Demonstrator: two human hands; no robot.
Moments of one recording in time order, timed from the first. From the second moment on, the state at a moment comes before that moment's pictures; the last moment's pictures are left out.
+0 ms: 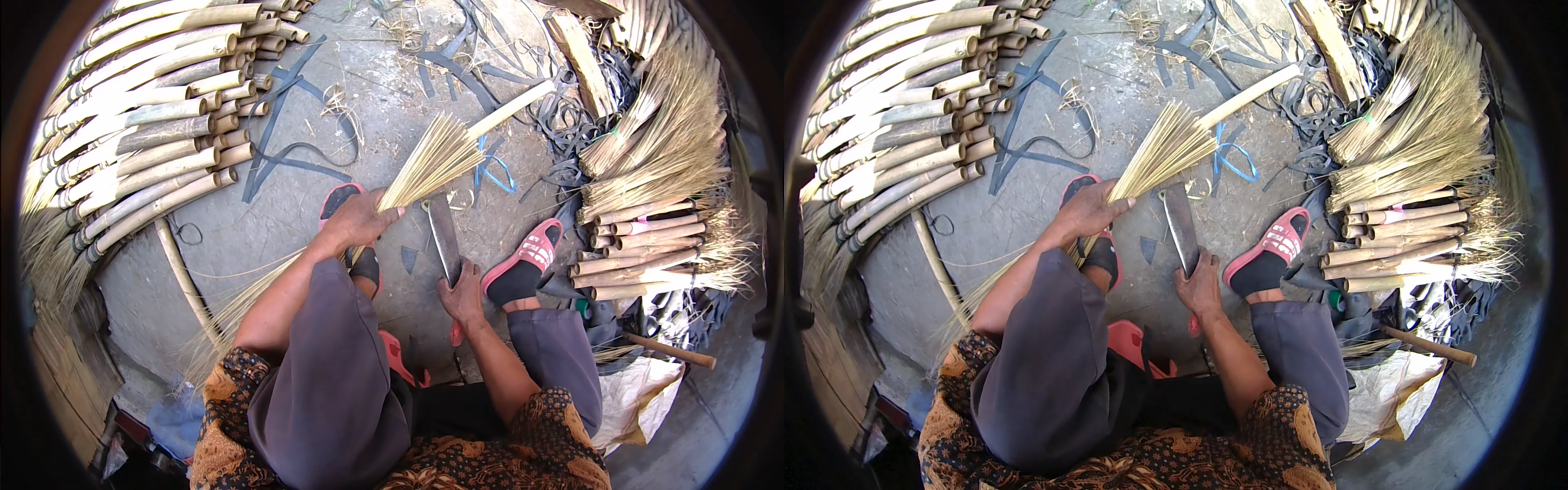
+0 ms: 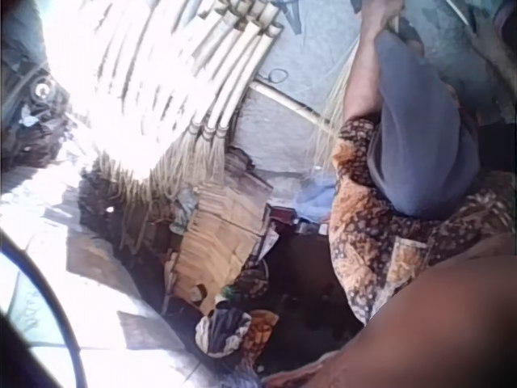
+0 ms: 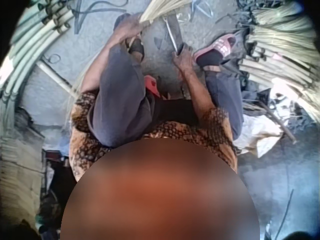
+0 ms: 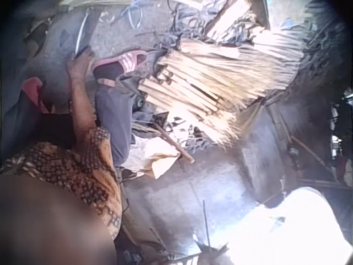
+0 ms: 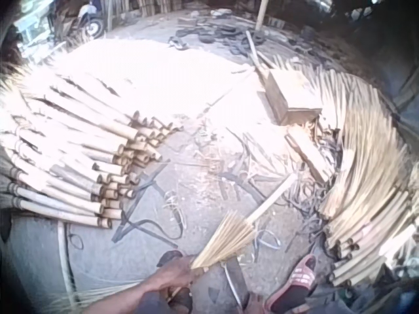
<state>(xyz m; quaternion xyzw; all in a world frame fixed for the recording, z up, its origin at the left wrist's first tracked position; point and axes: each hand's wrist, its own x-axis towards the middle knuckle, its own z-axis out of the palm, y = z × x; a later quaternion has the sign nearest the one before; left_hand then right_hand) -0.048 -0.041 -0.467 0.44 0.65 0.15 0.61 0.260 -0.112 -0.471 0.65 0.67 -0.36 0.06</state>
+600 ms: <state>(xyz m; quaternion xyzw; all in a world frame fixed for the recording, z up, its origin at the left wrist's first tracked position) -0.041 -0.034 -0.464 0.50 0.68 0.10 0.53 0.297 -0.031 -0.447 0.70 0.59 -0.40 -0.11</state>
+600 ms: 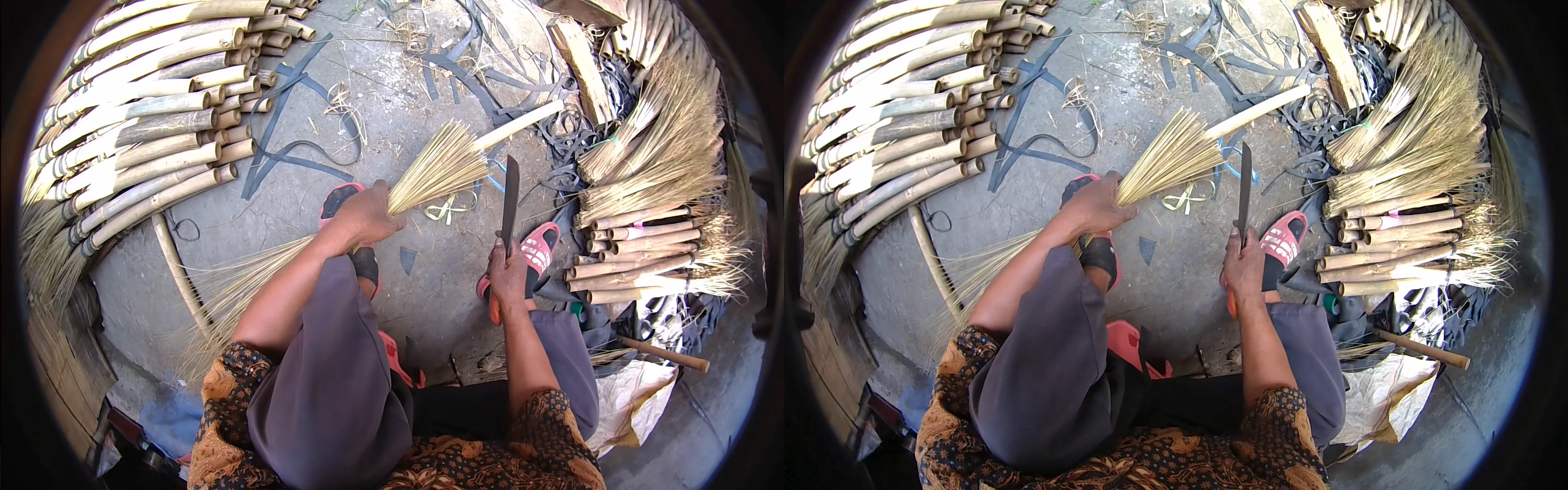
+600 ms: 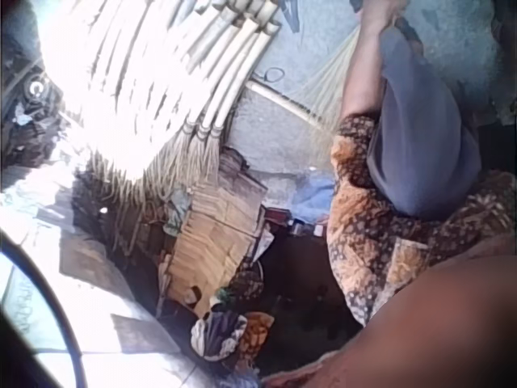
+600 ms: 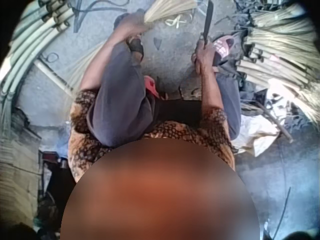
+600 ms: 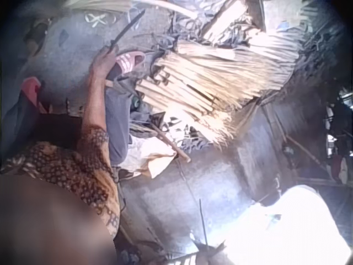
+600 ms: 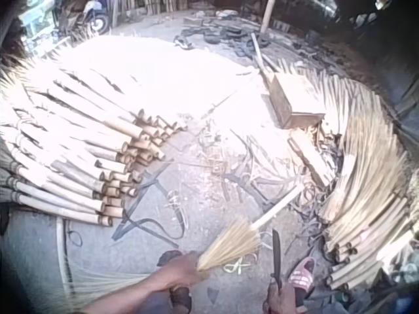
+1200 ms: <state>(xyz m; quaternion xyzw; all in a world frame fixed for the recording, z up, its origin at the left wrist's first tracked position) -0.027 -0.029 -0.464 0.51 0.73 -0.03 0.46 0.267 0.074 -0.417 0.52 0.78 -0.35 0.09</state>
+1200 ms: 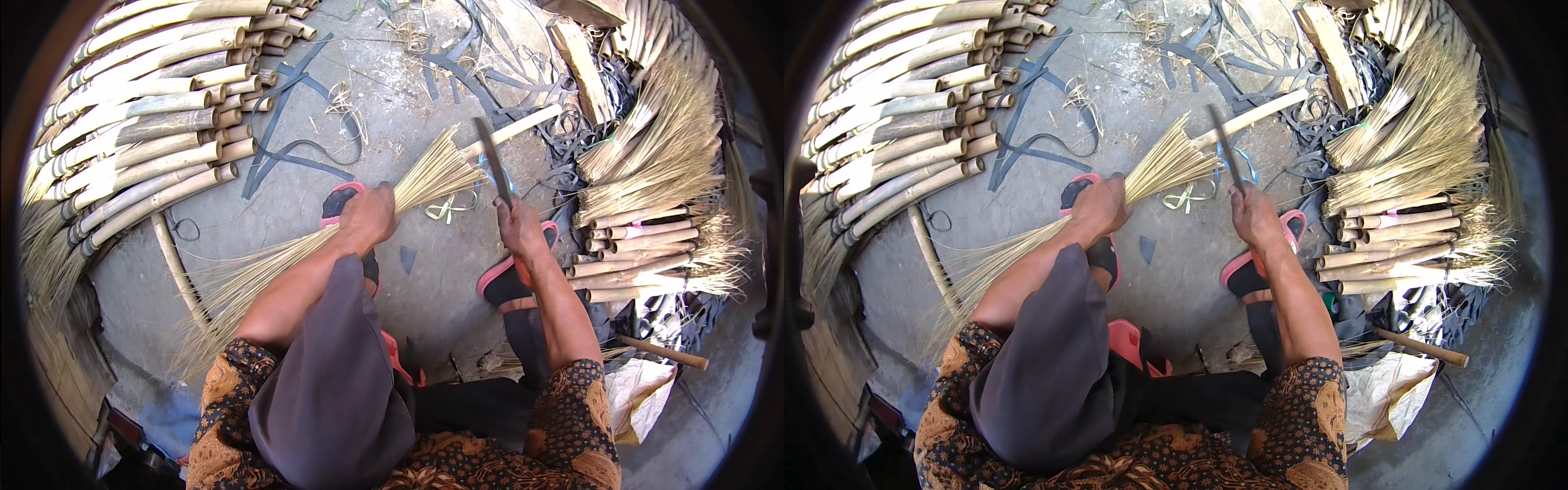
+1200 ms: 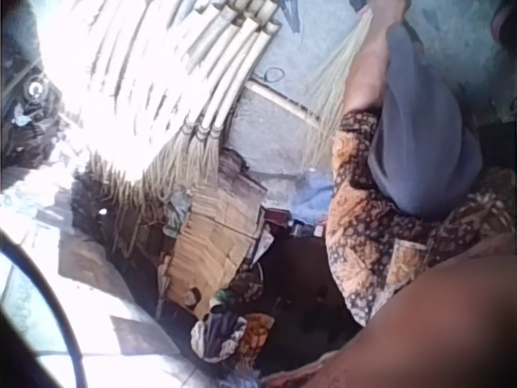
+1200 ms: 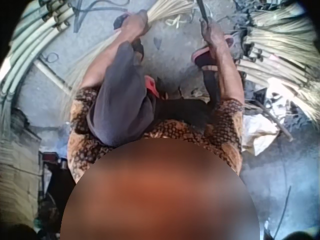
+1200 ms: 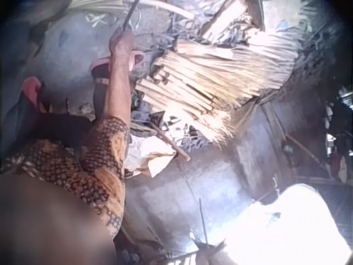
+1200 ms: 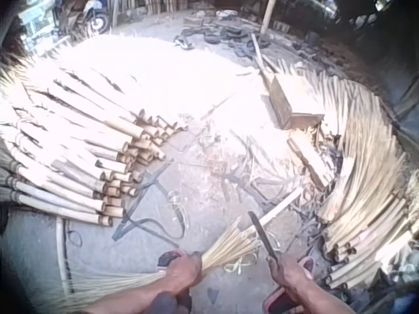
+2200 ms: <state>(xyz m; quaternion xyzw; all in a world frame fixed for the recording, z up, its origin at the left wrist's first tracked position) -0.027 -0.033 -0.472 0.53 0.69 0.06 0.48 0.264 0.018 -0.406 0.47 0.79 -0.38 0.14</state>
